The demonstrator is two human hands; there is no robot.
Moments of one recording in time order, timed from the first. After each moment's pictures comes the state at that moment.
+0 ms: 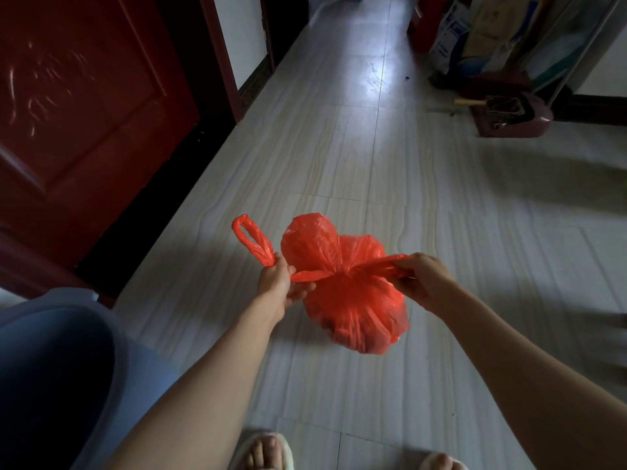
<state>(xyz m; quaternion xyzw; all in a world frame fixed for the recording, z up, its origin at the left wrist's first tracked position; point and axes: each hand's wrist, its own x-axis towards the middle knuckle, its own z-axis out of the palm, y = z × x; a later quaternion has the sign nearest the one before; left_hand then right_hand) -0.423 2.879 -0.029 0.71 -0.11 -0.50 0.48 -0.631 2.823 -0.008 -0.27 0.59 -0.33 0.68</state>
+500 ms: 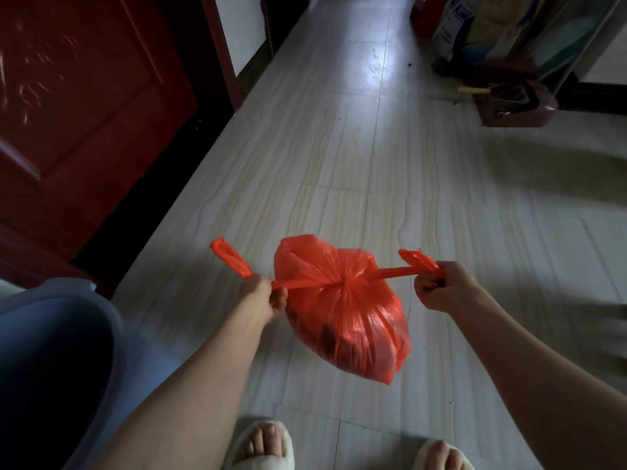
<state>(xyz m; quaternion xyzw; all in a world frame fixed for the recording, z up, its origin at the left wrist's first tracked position) -0.401 2.900 -0.057 0.70 0.03 -0.52 0.49 -0.662 2.816 -0.033 0.00 0.50 -0.36 0.79</state>
